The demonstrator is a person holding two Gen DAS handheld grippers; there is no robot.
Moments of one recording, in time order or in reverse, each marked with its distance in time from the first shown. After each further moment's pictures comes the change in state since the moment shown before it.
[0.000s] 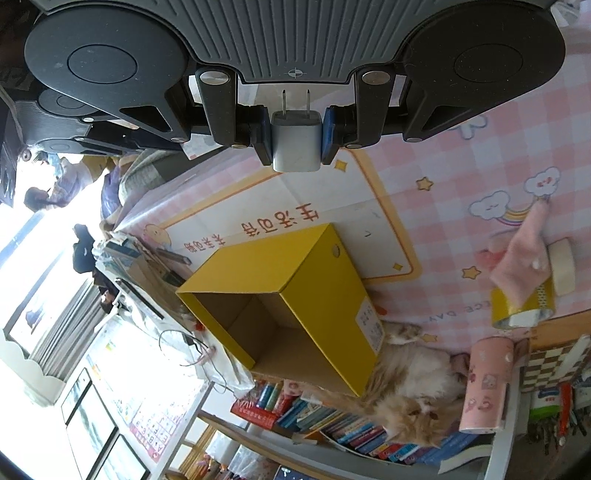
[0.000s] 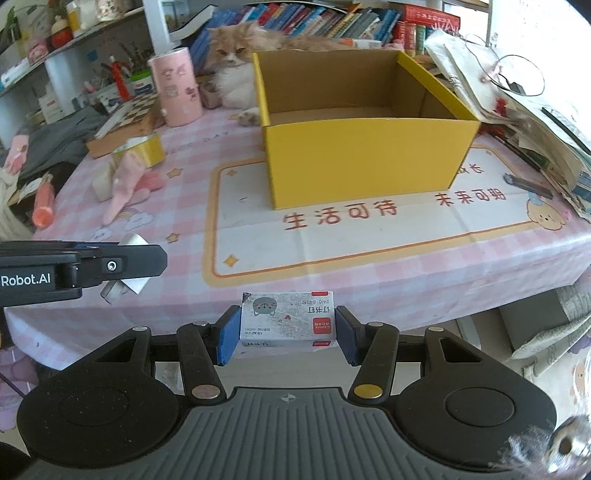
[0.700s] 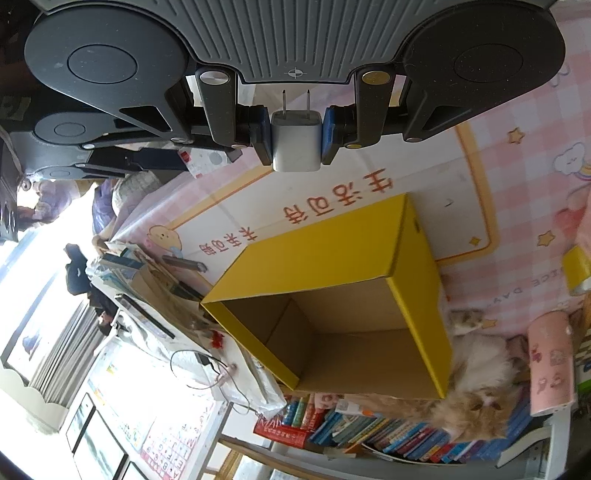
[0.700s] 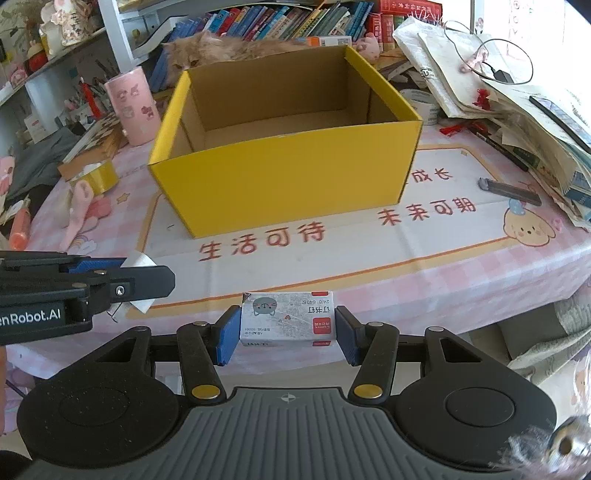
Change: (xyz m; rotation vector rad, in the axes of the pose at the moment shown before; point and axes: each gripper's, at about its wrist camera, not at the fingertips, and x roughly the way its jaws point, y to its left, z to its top) left arm 0.076 -0.079 0.027 0.071 0.032 0.037; right arm 0.017 -0.102 0.031 0.018 0.007 0.041
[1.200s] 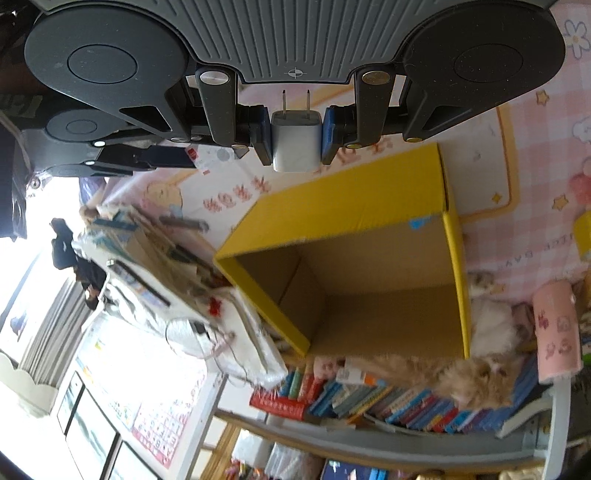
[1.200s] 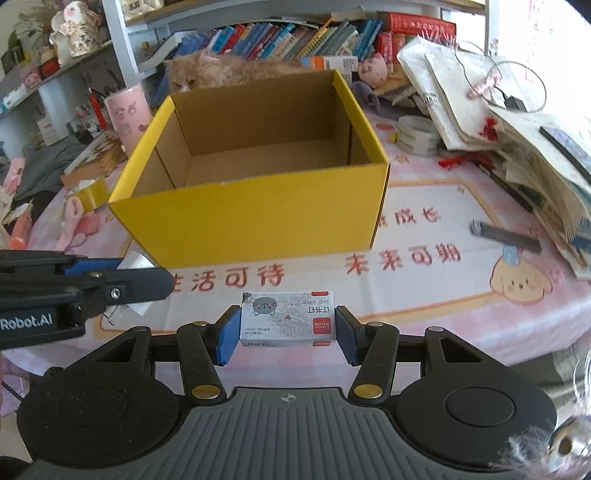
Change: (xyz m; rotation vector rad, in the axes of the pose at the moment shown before) left arm 0.014 -0.039 0.029 -0.018 -0.115 0.061; right arm 0.006 -0.054 0.033 -0.081 -0.055 0.059
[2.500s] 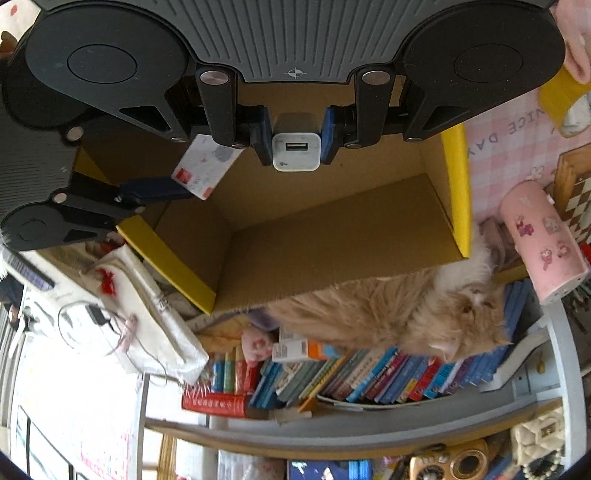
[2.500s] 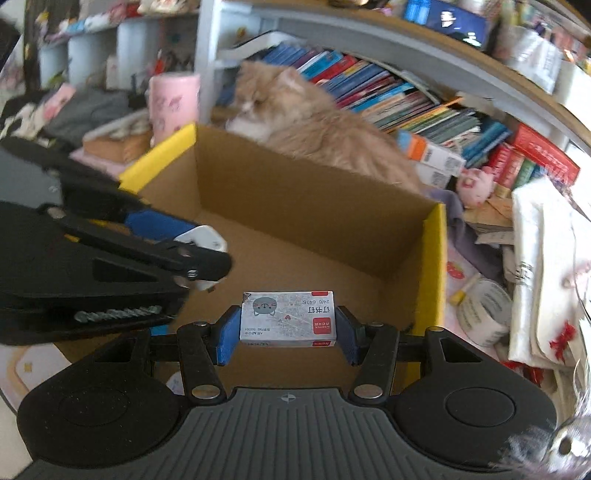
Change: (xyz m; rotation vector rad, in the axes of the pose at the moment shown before) left arm 0.114 0.028 0.098 0.123 0.004 0.291; right arm 0.117 0.004 0.127 -0.487 -0.069 0.098
